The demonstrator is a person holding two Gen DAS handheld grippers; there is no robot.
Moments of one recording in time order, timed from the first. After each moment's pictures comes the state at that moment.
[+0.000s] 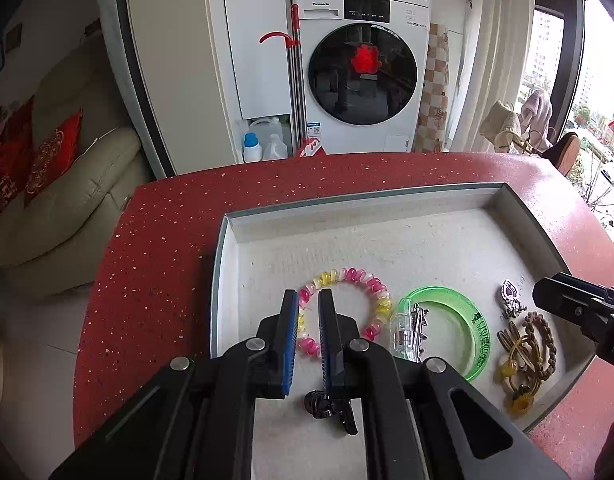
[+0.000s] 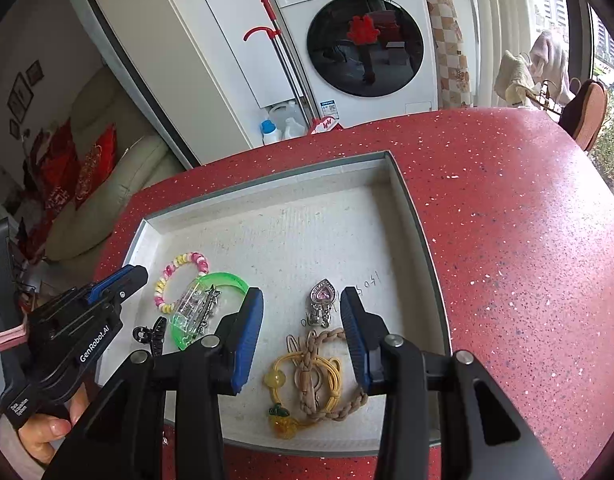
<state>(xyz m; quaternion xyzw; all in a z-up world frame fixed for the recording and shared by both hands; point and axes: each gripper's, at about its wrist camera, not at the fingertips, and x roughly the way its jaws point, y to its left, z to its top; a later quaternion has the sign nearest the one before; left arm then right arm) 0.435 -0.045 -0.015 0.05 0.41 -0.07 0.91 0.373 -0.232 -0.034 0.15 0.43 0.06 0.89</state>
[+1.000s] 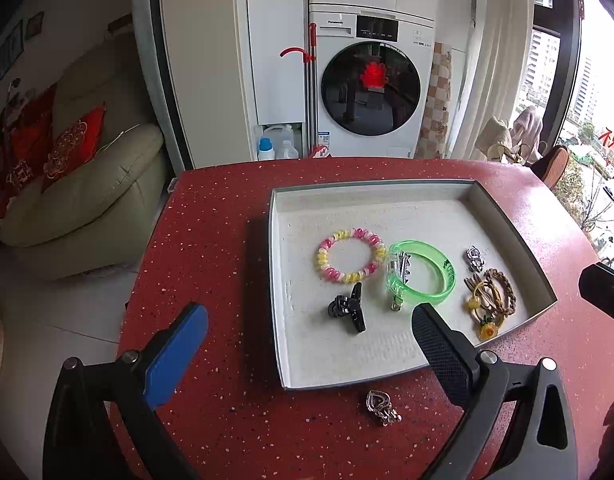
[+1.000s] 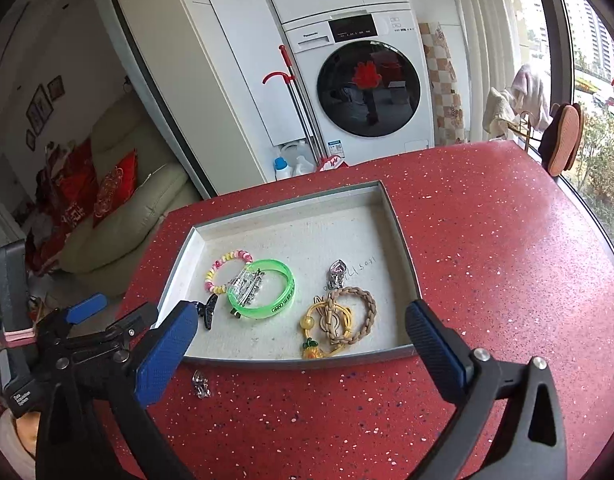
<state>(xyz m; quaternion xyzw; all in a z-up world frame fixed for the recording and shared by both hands) 0.349 -0.008 0.022 0.03 0.40 -0.06 0.91 0.277 -0.218 0.015 0.13 0.36 0.06 0.92</state>
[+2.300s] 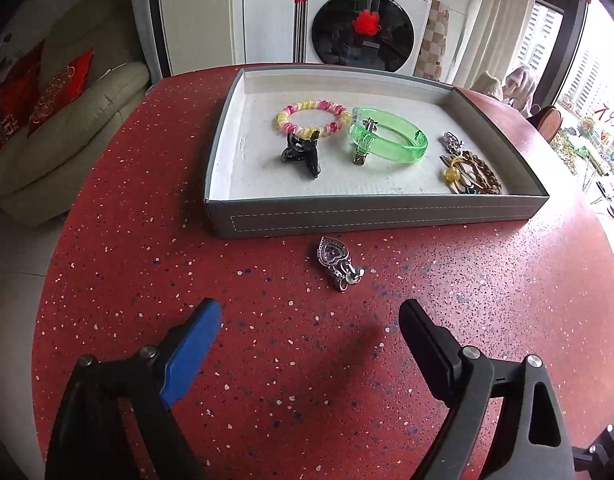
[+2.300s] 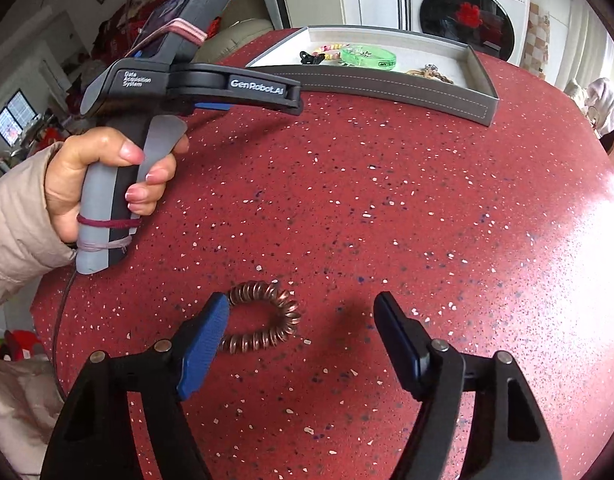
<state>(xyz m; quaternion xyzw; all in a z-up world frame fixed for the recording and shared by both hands) 0.291 -0.029 -0.050 0.00 0.48 -0.07 0.87 0.100 -0.162 -0.068 -0.03 0.50 0.20 0.84</state>
